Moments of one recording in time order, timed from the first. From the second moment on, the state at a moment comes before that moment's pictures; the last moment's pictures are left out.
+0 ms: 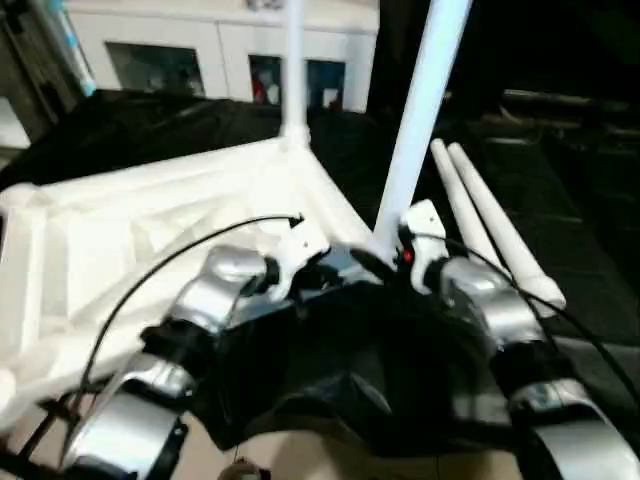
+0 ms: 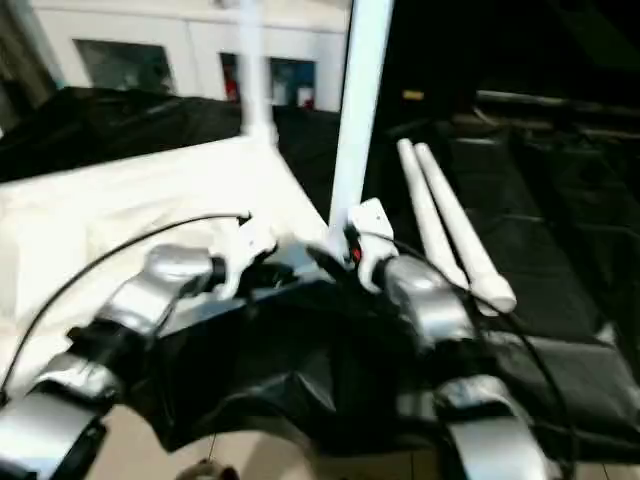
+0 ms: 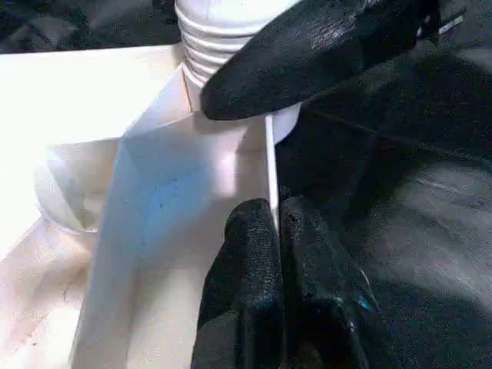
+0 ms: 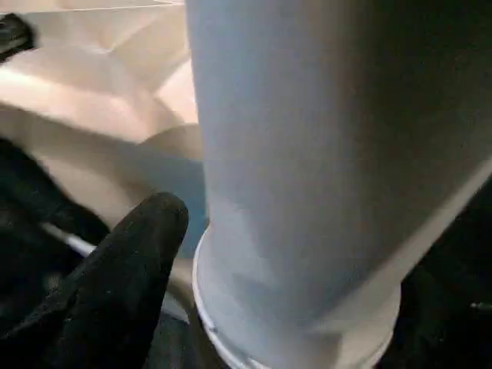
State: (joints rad) left arm -0.66 0.25 -0.28 0.65 0.05 0.14 -1.01; right arm -0.59 -0.23 0.09 0.66 0.09 0.15 0.76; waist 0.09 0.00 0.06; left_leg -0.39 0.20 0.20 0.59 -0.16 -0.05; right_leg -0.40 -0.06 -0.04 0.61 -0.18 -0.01
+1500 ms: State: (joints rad) left arm -0.74 0.16 -0.25 0.77 0.07 0.21 -0.83; right arm -0.64 -0.05 -0.03 0.72 0.10 0.22 0.34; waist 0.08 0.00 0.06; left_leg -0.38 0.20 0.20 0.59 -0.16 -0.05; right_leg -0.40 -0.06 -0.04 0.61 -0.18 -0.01
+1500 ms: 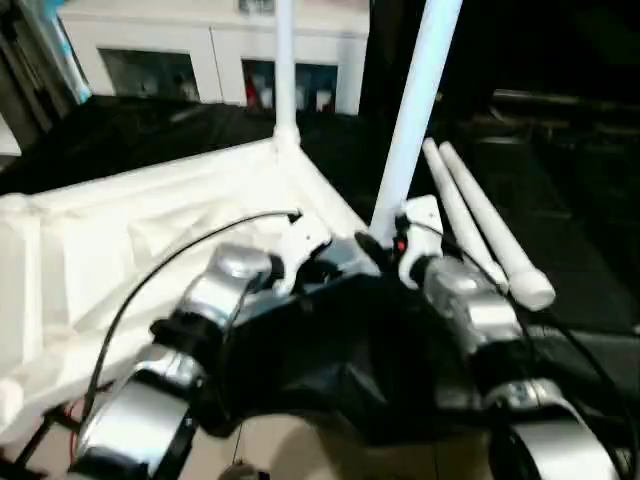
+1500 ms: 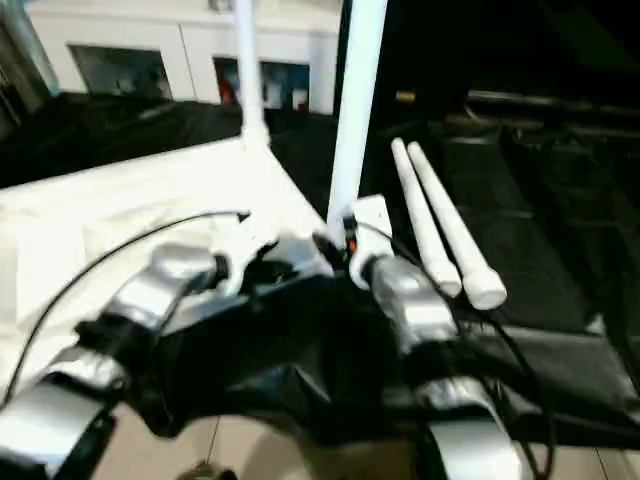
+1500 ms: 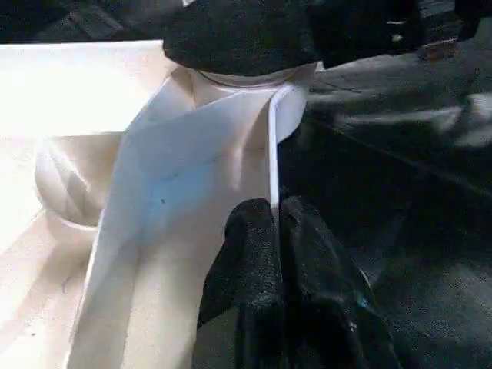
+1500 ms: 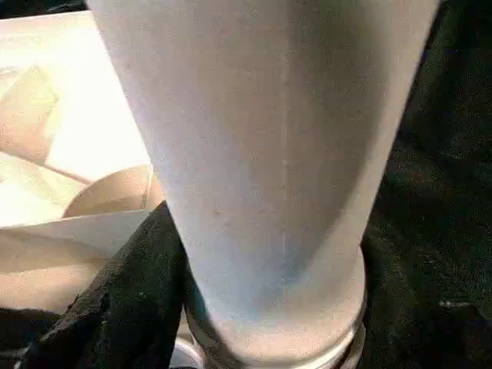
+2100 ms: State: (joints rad) left arm -0.67 0.26 -0.26 0.68 0.05 0.16 -1.03; right arm -0.57 -0.22 0.09 0.59 0.12 0.25 0.79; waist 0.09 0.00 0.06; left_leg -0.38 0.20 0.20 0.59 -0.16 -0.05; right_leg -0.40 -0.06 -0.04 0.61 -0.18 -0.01
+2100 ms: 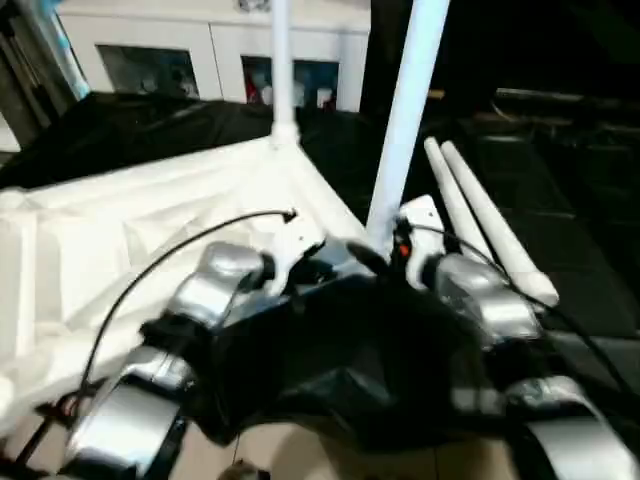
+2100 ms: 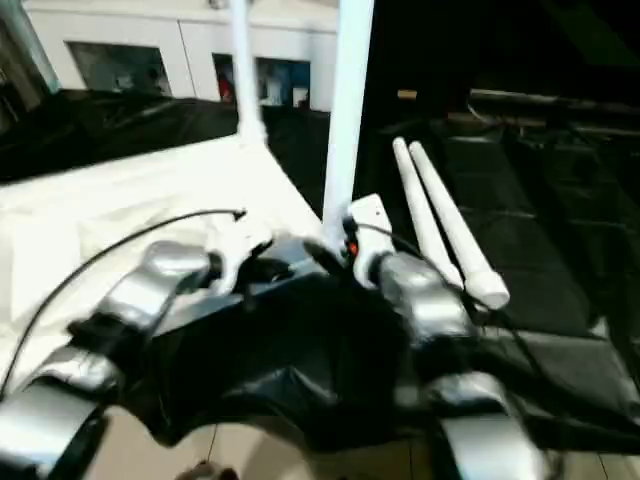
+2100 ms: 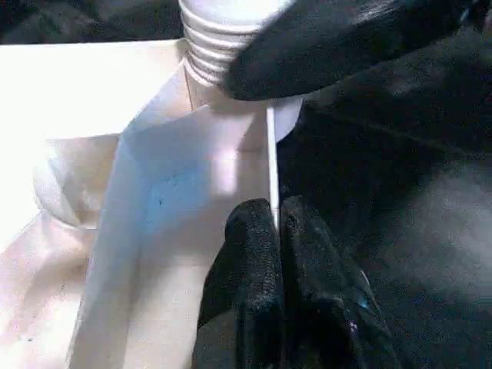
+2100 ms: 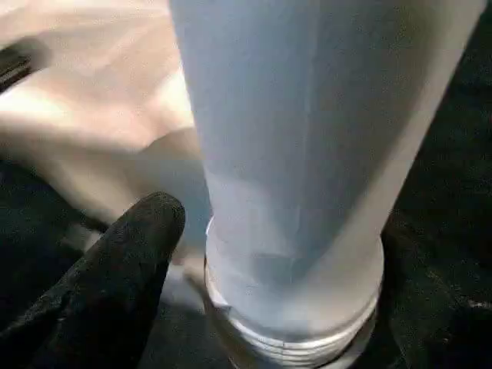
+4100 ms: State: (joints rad) left arm -0.69 0.21 -0.22 0.70 0.07 0.22 -0.88; right arm -0.63 -0.08 0.03 0.79 0.04 0.08 0.48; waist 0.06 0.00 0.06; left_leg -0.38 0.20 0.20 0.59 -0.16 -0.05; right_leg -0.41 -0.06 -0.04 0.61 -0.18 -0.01
